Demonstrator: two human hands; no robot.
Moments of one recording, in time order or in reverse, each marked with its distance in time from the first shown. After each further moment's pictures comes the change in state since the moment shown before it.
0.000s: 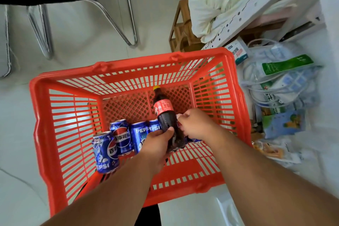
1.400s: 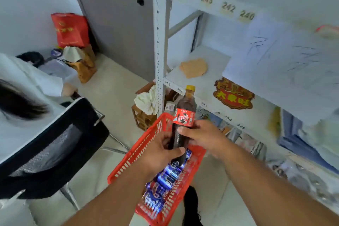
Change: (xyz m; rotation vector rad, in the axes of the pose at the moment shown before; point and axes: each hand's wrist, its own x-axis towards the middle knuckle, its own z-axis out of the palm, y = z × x) left_hand -0.355 0.149 -0.035 1.054 -0.651 0.626; right_hand -0.406 -0.079 -0.036 1.105 0.561 -0.349
